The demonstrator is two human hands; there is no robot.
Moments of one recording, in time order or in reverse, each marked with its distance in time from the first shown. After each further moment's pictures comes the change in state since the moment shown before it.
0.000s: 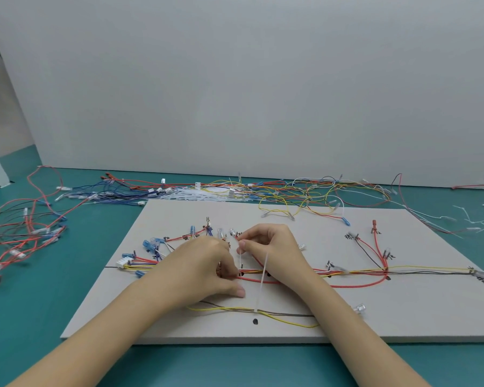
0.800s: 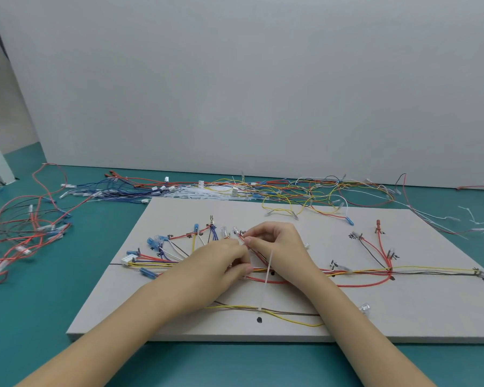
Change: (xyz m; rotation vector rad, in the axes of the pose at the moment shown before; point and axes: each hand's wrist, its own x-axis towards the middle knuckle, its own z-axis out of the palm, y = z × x) left_hand -0.002 0.013 0.008 -0.119 0.001 0.002; right_hand 0.000 0.000 -0.001 0.051 -0.001 -0.018
